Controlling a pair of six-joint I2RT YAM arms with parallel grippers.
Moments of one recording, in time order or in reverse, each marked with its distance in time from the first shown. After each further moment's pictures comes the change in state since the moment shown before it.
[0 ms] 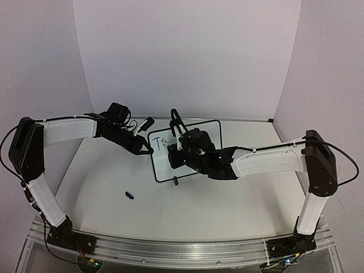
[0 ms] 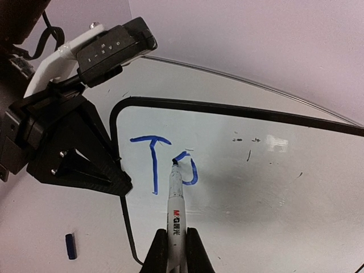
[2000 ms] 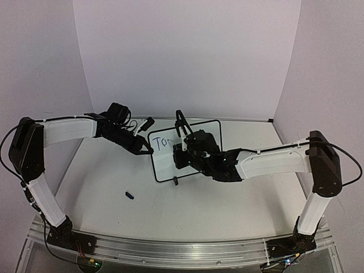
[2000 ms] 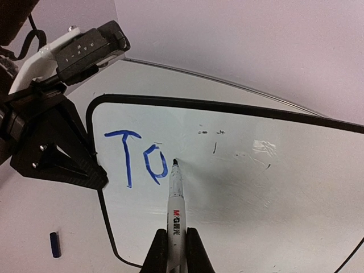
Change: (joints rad) left arm -0.001 0.000 0.000 0.000 -0.001 0.000; right arm -0.001 -0.042 -0.071 0.037 0.056 -0.024
